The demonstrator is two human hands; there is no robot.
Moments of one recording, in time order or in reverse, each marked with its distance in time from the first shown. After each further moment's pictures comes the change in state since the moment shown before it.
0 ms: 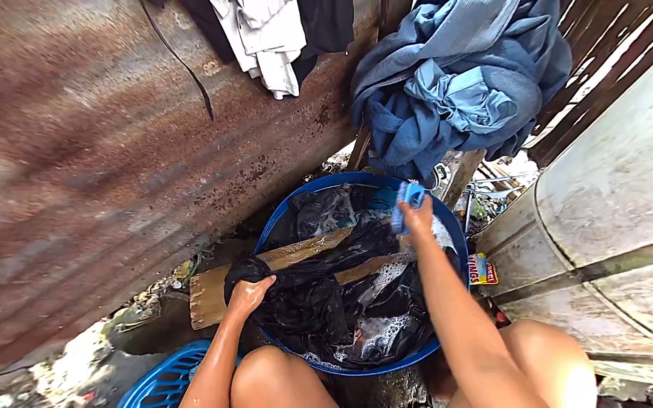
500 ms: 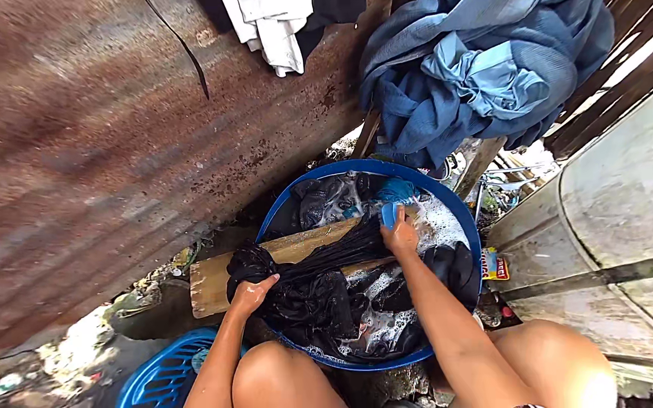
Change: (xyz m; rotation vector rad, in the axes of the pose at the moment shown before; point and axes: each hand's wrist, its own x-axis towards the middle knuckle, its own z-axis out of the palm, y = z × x) left_hand 0.009 -0.037 0.011 -0.055 -0.060 -0.050; right_hand -0.027 0.052 0.041 -0.867 -0.231 0.040
